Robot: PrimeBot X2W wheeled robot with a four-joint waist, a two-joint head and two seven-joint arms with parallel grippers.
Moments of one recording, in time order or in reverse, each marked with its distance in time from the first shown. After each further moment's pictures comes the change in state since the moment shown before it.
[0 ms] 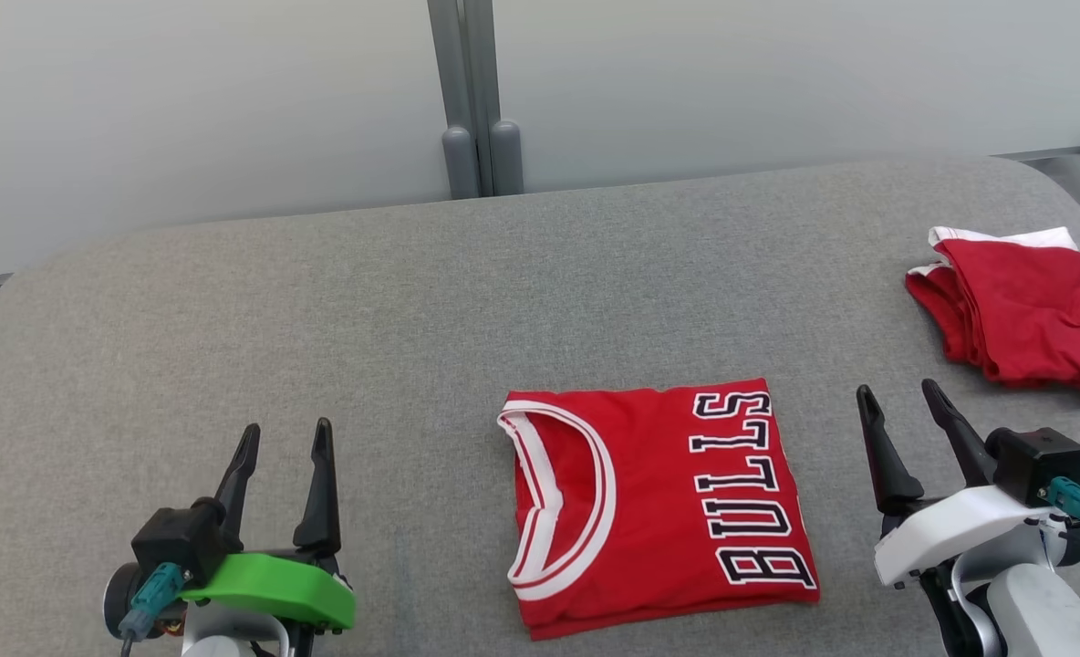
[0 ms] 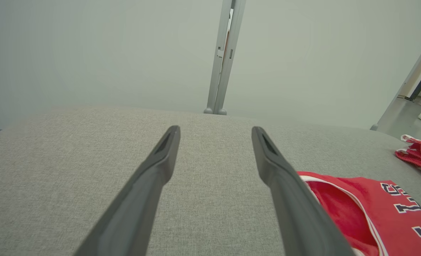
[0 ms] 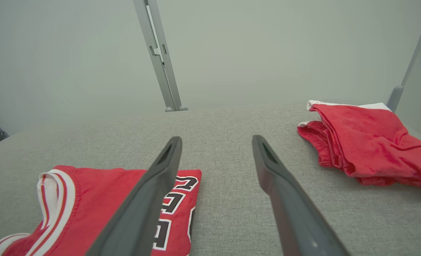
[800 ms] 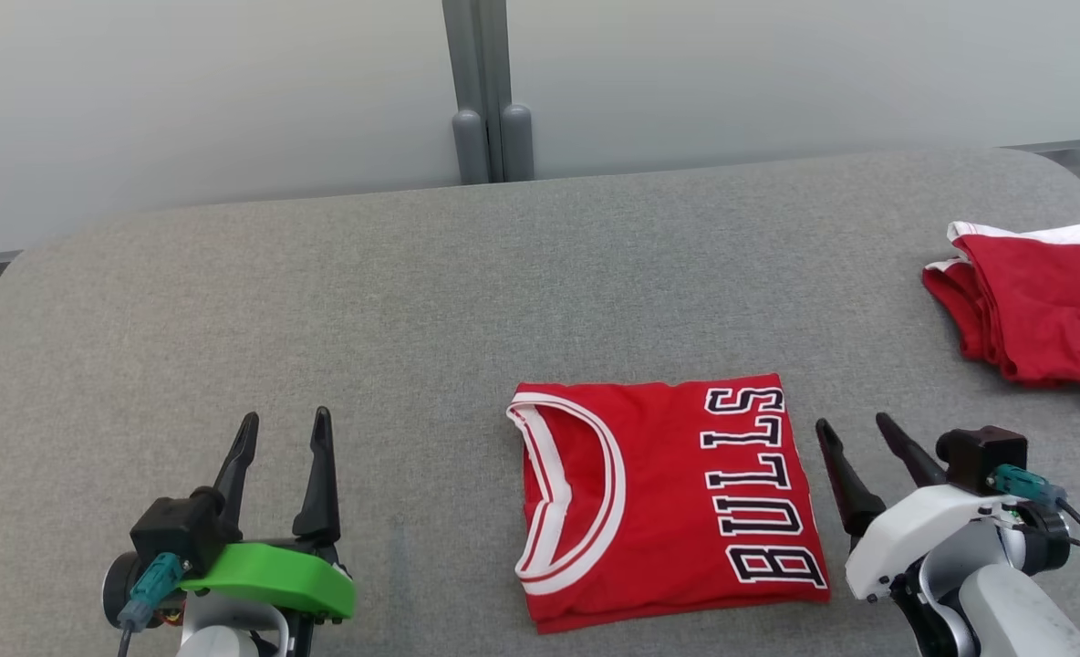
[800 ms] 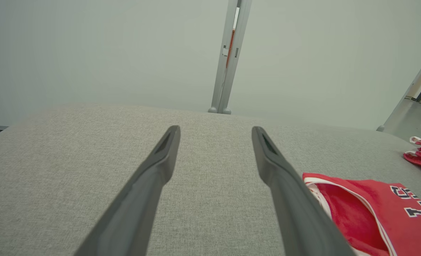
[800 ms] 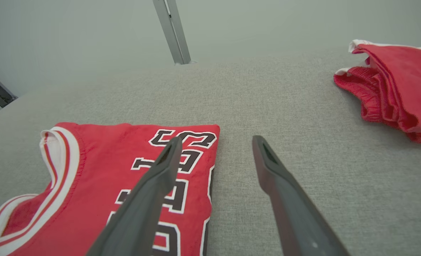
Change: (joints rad) left arm -0.023 0.000 -0.001 0.008 0.000 0.004 0.000; right arm -0.039 0.006 0.069 0.092 0.052 0.000 0.099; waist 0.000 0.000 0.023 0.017
